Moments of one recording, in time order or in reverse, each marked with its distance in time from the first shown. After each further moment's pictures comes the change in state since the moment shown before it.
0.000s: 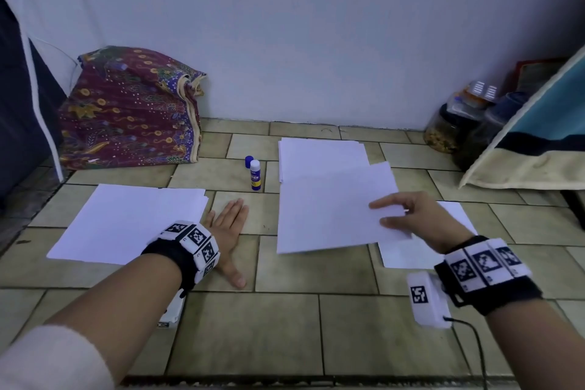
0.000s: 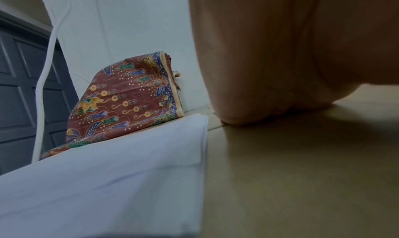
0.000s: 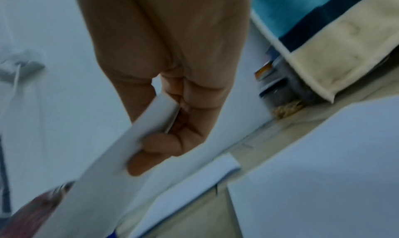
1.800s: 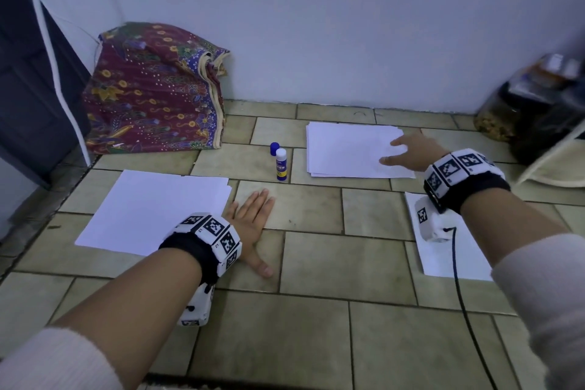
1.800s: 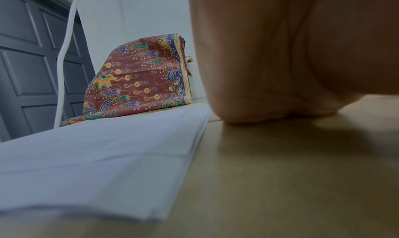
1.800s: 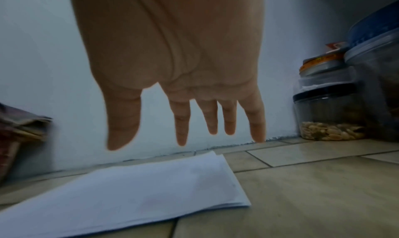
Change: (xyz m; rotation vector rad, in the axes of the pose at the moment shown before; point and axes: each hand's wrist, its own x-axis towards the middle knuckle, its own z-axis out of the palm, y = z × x) left_hand 0.005 -0.004 -0.003 -0.019 -0.041 0.019; right_hand 0.155 -0.022 0.011 -0.839 0.014 0.155
